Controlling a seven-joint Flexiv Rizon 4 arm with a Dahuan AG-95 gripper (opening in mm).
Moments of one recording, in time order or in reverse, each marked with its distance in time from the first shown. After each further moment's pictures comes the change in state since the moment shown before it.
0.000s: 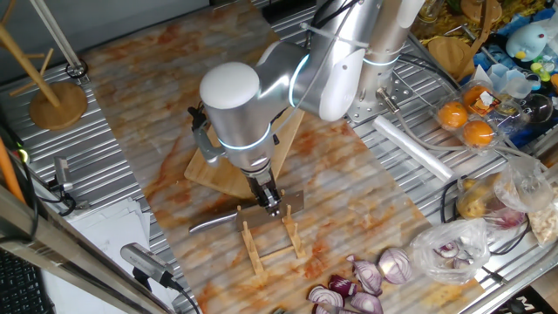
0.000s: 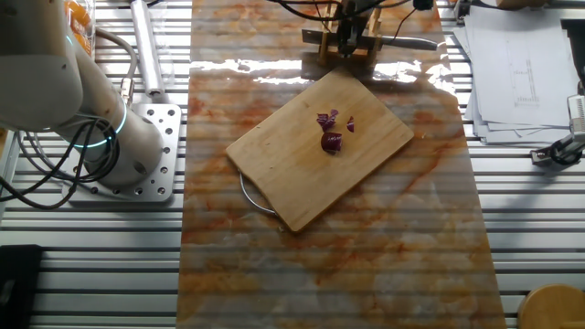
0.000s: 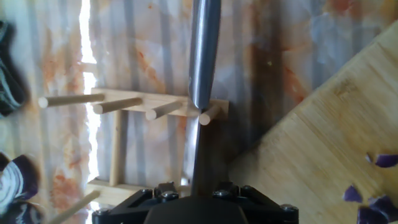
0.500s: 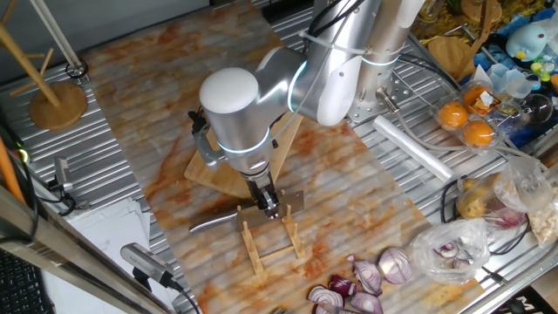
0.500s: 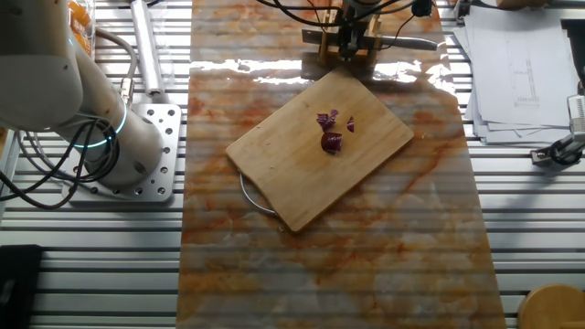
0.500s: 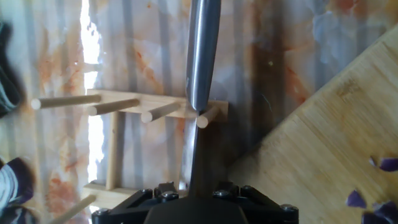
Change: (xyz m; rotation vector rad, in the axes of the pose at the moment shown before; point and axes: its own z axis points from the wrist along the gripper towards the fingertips) arm -0.004 0.000 0.011 -0.012 -0.003 0.002
